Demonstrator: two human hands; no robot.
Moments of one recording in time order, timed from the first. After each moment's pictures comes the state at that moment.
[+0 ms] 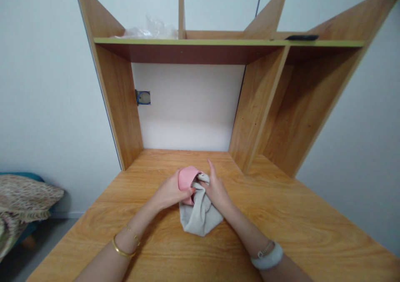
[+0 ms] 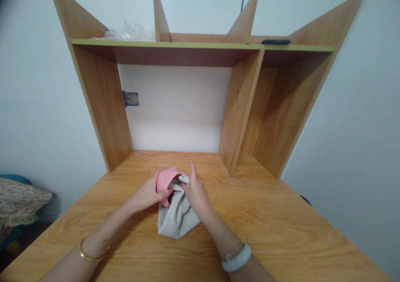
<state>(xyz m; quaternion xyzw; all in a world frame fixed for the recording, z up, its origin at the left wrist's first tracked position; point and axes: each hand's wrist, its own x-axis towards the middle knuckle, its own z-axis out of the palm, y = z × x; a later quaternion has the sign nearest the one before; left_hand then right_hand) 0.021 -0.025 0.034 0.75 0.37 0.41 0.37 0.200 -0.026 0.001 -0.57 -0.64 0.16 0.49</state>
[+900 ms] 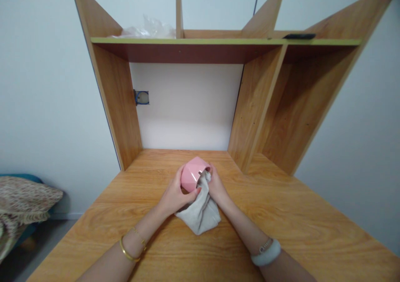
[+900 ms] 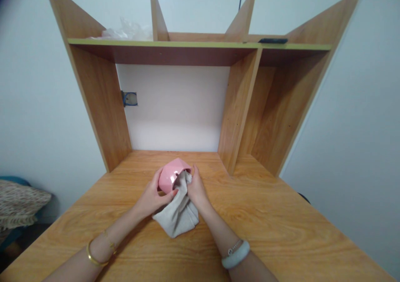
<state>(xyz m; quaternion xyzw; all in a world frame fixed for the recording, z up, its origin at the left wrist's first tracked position) 0.039 -0.039 0.025 0.77 0.35 0.46 0.27 0.196 -0.005 -0.012 -0.53 -0.56 0.25 0.59</state>
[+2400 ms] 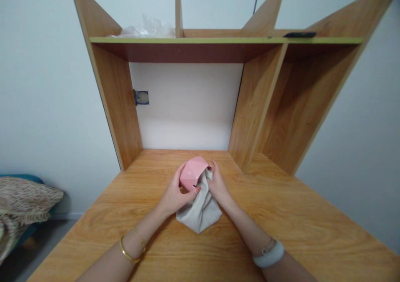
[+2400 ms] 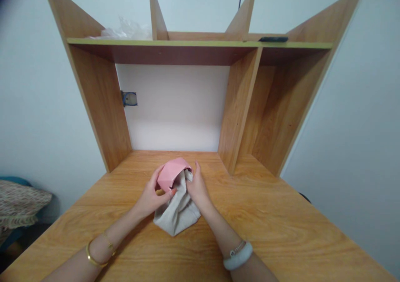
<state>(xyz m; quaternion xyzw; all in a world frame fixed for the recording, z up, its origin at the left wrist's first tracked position) 0.041 -0.040 0.026 0.74 0.32 0.49 0.32 0.199 -0.014 0.004 -0.56 -0.56 0.25 0.56</state>
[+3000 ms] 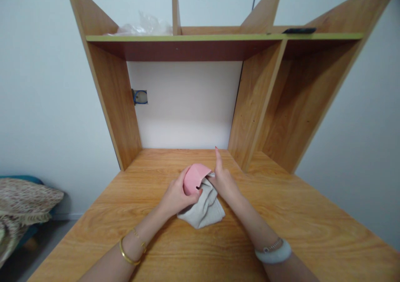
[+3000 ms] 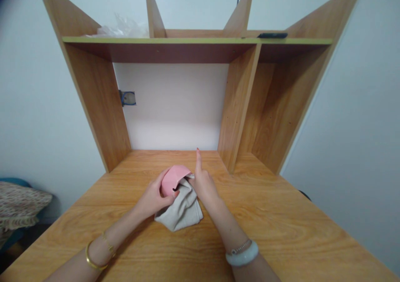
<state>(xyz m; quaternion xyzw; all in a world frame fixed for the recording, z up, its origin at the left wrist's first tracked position) 0.045 -0.041 0.026 0.77 0.41 0.41 0.26 0.218 -0.034 0.030 -0.67 -0.66 -0.01 0.34</state>
